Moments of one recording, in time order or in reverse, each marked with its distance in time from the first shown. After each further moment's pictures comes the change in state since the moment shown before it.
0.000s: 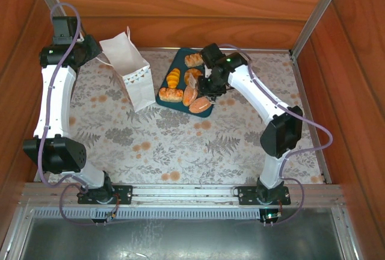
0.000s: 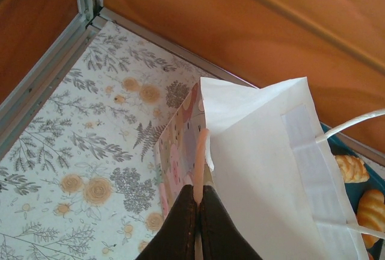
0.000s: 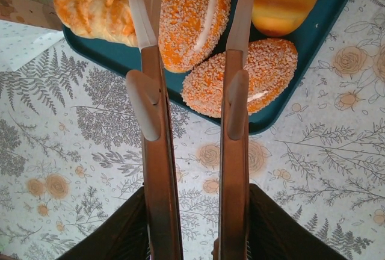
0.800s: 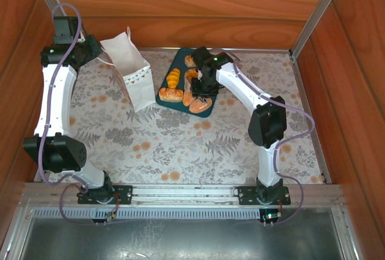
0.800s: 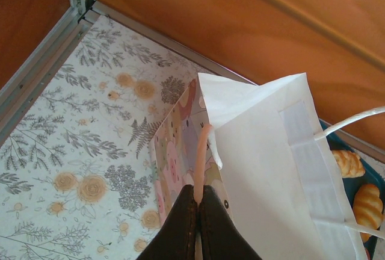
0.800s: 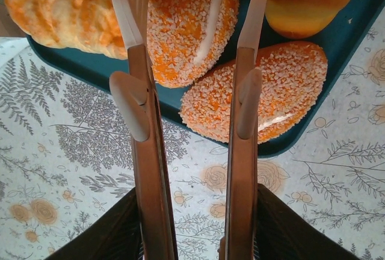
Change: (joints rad) left arm 0.000 0.011 0.000 0.001 0.031 -0.001; right arm 0.010 0.175 0.087 -0.003 -0.006 0.036
